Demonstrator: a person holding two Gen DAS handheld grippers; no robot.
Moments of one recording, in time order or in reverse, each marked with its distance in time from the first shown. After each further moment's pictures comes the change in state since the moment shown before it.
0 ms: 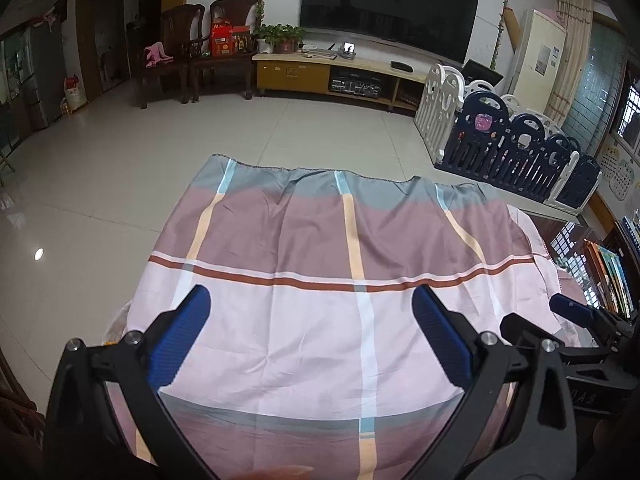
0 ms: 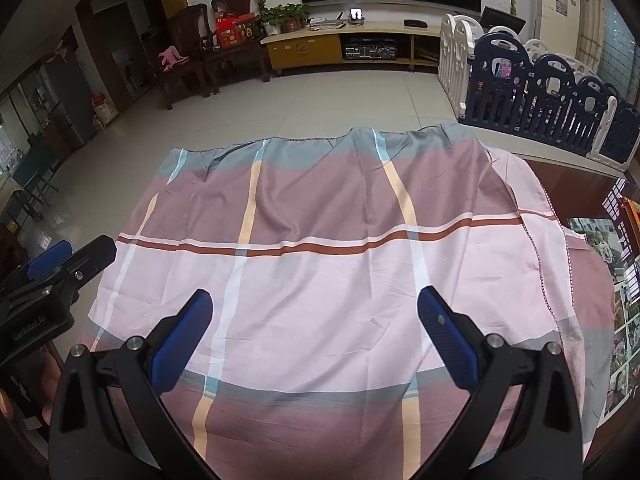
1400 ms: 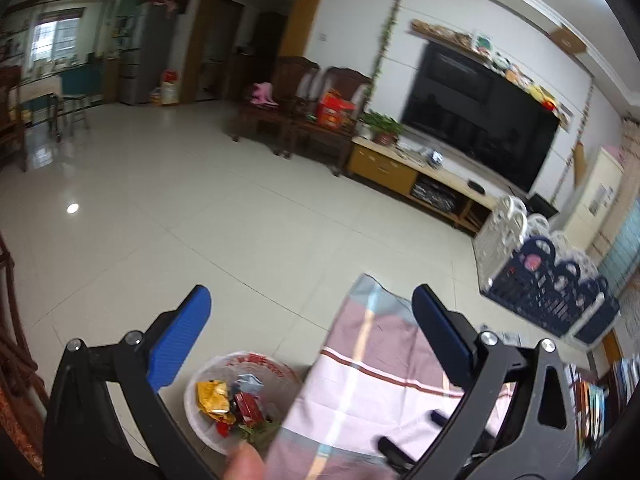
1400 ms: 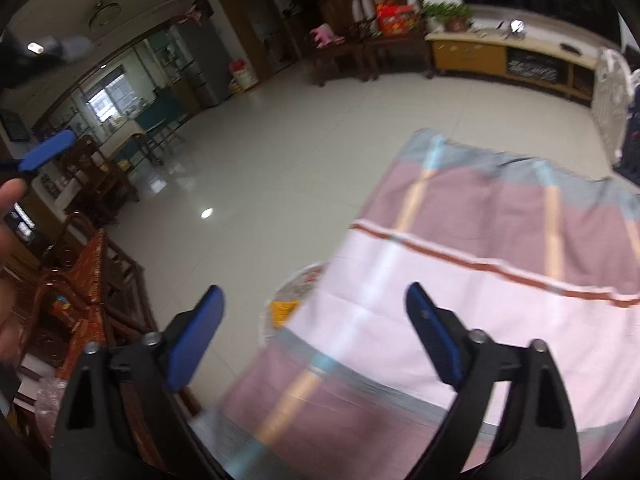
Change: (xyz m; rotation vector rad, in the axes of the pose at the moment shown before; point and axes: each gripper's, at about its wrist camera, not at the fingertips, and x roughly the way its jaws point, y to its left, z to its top) left arm -0.153 0.221 0.066 -0.316 -0.246 0.133; right arm 0.008 0.228 -0.005 -0.243 0.002 0.437
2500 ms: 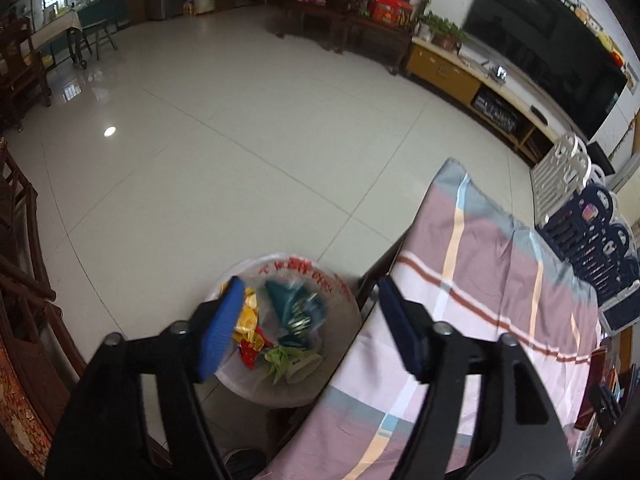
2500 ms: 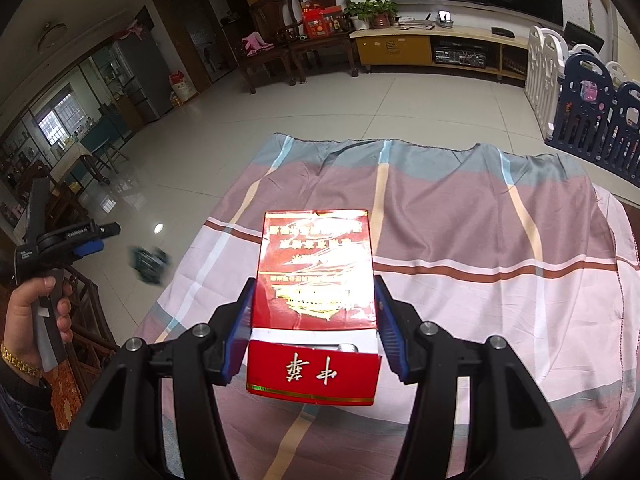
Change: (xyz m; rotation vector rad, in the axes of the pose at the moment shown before) left arm 0.137 0.059 -0.085 -0.090 0.336 0.187; right arm -0.061 -0.141 -0.025 0.106 0.010 -0.148
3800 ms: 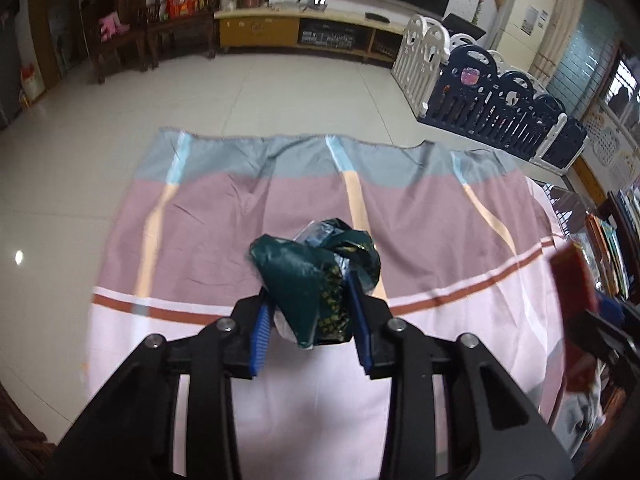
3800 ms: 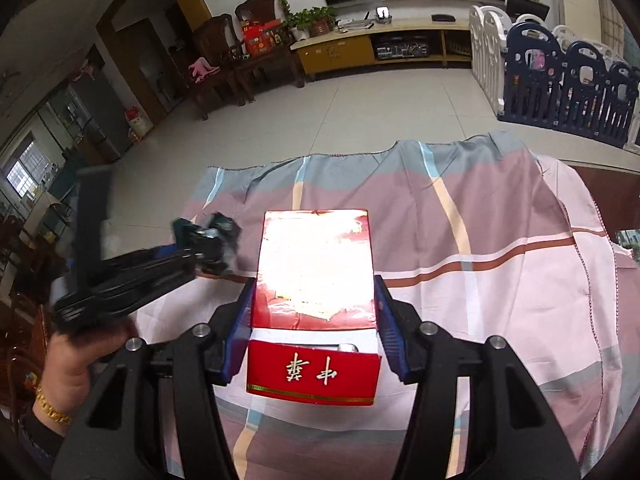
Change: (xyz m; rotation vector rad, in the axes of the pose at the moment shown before) left arm 0.042 -0.268 -0.069 0.556 0.060 -0.298; right arm -0.025 -0.069 0.004 0.163 -0.038 -0.103
